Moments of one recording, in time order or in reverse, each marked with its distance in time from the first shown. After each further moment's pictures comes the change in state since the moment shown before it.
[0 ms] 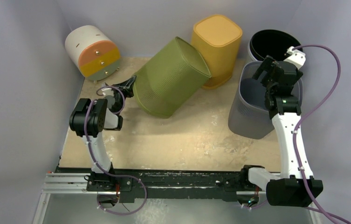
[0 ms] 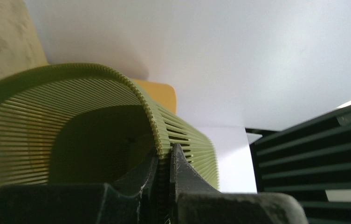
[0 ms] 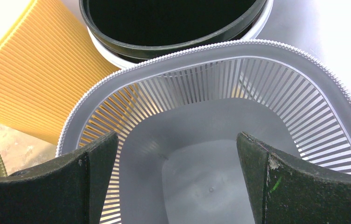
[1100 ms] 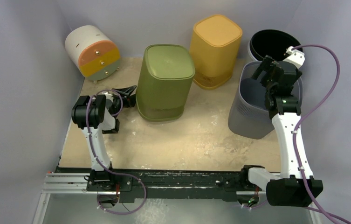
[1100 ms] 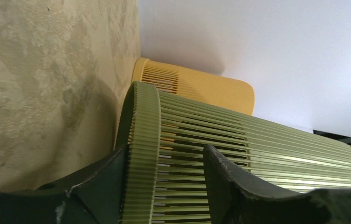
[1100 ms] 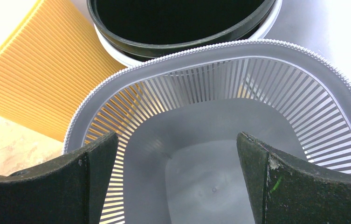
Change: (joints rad) left arm 0.101 0.190 0.012 -0.008 0.200 0.162; right arm 0.000 0.000 -0.002 0.005 -0.026 0.000
